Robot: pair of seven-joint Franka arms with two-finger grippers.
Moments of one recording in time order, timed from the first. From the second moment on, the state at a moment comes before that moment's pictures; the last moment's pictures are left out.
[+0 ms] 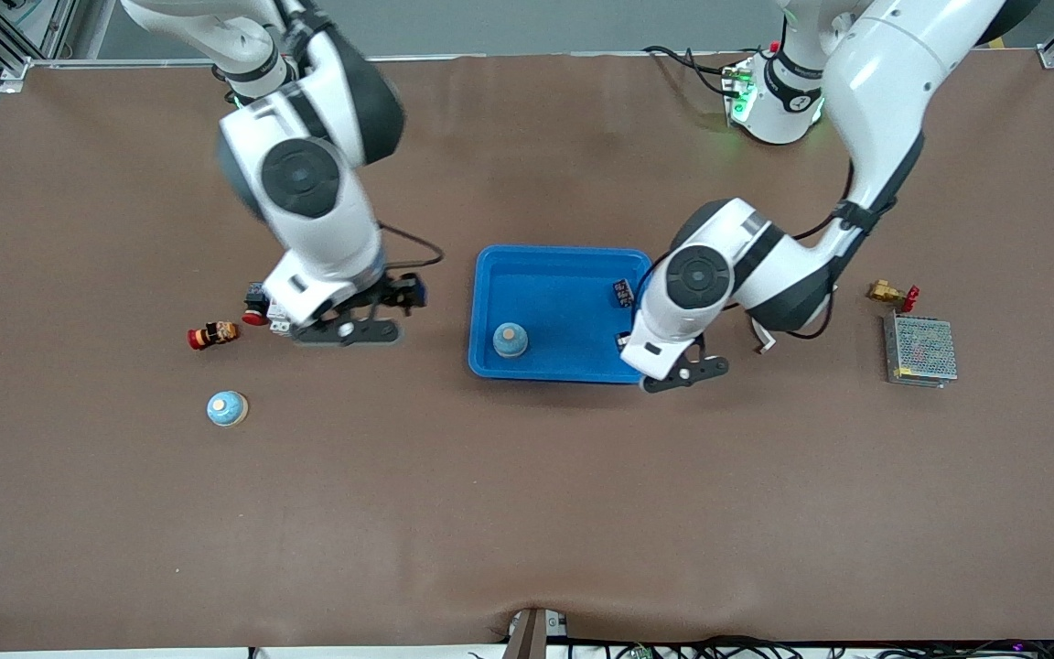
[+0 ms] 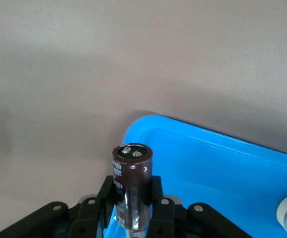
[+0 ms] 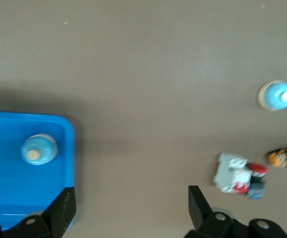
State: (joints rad) left arm -0.02 0.65 -0.64 -1.67 0.38 2.06 -1.03; right arm 0.28 0.34 0.22 -1.56 -0.13 1.81 0.46
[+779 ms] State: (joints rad) left arm -0.09 0.72 -0.63 -1.64 0.39 2.06 -1.09; right arm -0.01 0.37 0.22 -1.58 -0.12 1.90 0.00
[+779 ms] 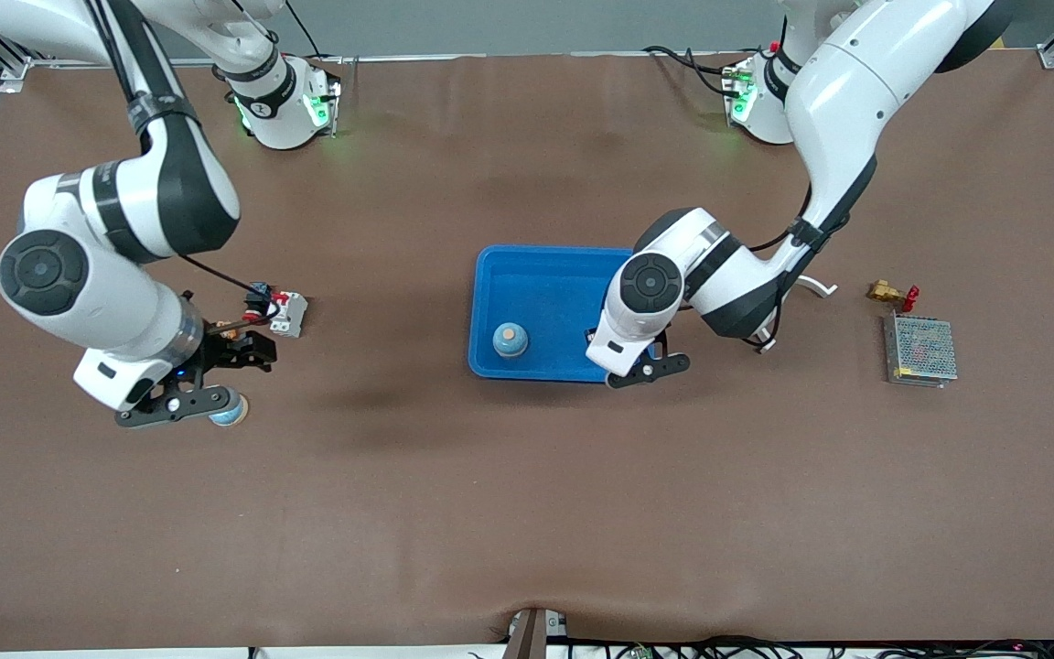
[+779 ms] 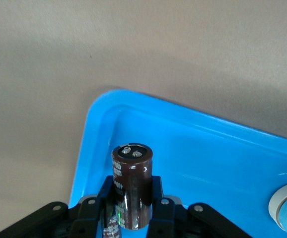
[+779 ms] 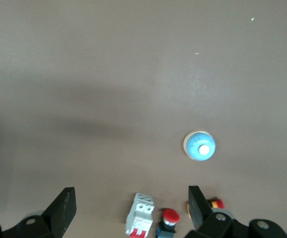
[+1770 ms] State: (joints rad) left arm -0.11 0.79 -0.61 -1.64 0.39 2.05 -1.20; right arm -0.17 0.61 0.21 -1.59 -0.13 2.17 -0.26
